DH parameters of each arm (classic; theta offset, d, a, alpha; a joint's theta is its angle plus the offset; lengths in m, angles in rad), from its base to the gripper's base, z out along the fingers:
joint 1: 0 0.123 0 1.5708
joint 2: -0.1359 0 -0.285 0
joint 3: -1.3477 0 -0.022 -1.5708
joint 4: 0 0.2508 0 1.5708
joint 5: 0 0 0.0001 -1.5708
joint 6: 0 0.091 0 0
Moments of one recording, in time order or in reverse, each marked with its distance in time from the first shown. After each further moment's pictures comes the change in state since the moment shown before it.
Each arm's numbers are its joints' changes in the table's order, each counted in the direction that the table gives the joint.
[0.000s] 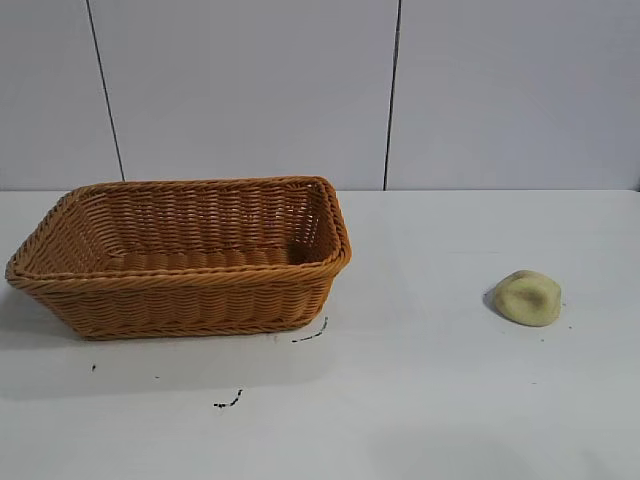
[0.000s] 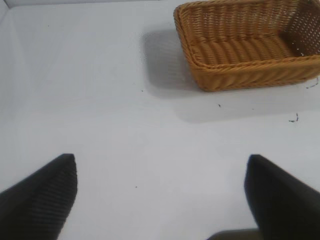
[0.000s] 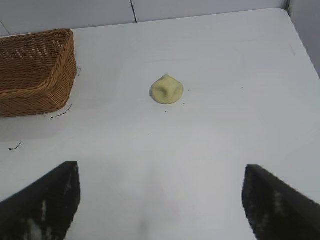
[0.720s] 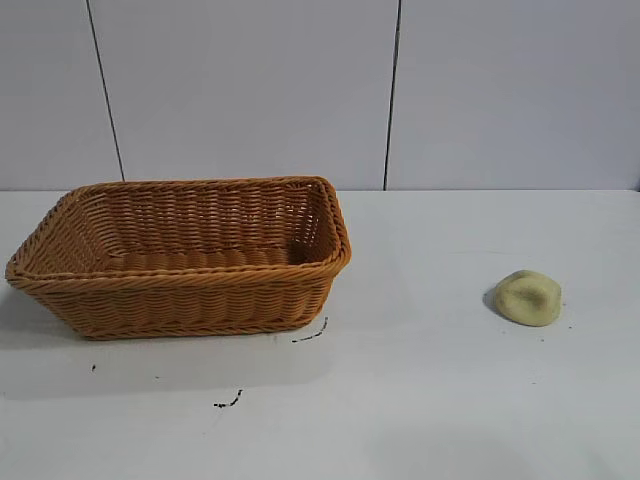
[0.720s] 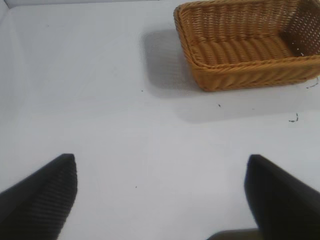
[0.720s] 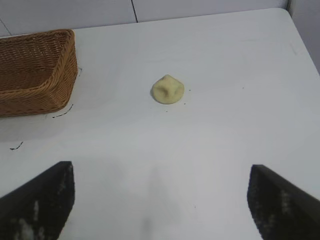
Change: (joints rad) left arm 0.000 0.000 0.000 0.000 0.000 0.000; right arm 0.000 -0.272 0.109 0.004 -0.009 0.003
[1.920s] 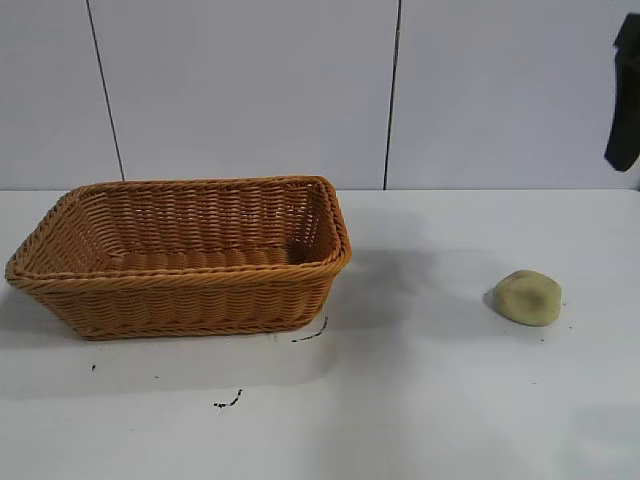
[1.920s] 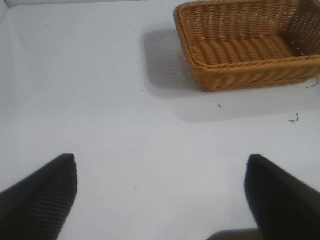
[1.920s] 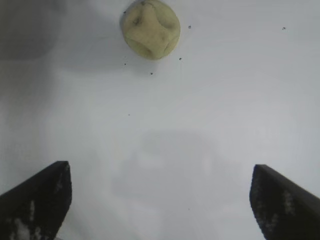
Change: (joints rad) left arm 0.000 0.000 0.000 0.000 0.000 0.000; right arm 0.053 -1.566 0.815 0.005 -0.040 -0.076
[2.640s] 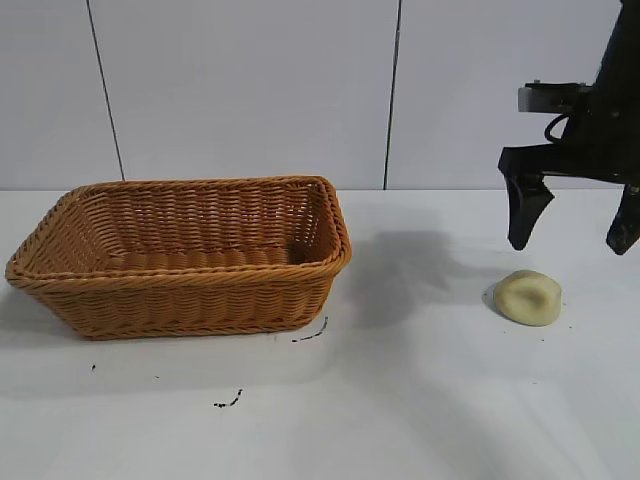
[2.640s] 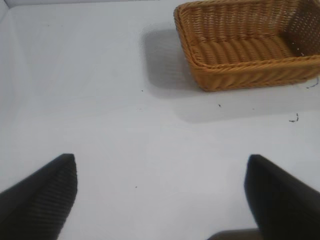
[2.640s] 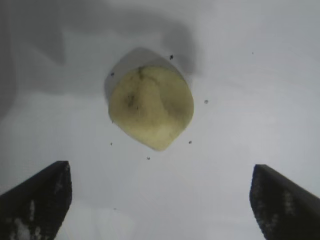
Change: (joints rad) left arm 0.000 0.000 0.000 0.000 0.000 0.000; right arm 0.002 -0.278 0.008 -0.009 0.268 0.030
